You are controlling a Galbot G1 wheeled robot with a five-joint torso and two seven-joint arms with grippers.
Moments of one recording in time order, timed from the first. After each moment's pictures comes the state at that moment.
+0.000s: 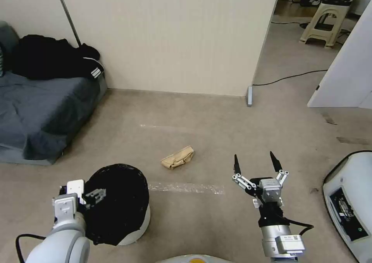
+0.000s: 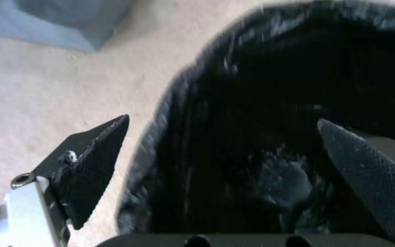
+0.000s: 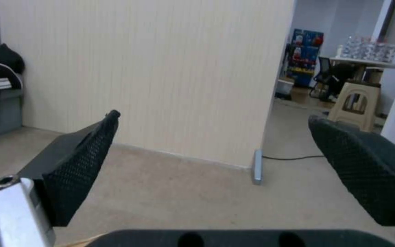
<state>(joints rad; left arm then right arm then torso) 1.72 -1.48 -0.77 -2.27 -0.15 0.74 -0.19 -1.85 1.61 0.45 2.25 -0.23 0.27 0.03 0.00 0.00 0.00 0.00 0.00</state>
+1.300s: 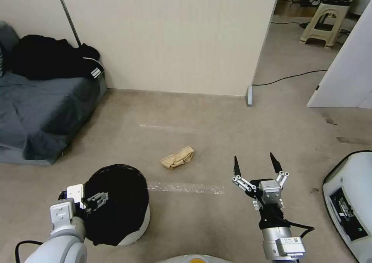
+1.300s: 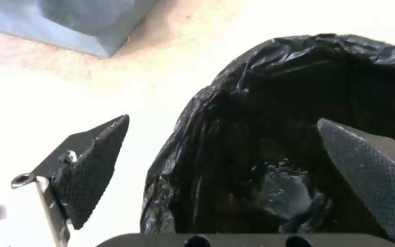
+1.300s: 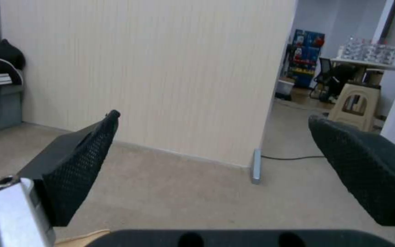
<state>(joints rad) 1.75 -1.49 -0.79 -2.33 -0.21 0.74 -0.24 -1.87 1.61 0.45 2.25 -0.24 0.28 0.03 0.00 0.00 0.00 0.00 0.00</state>
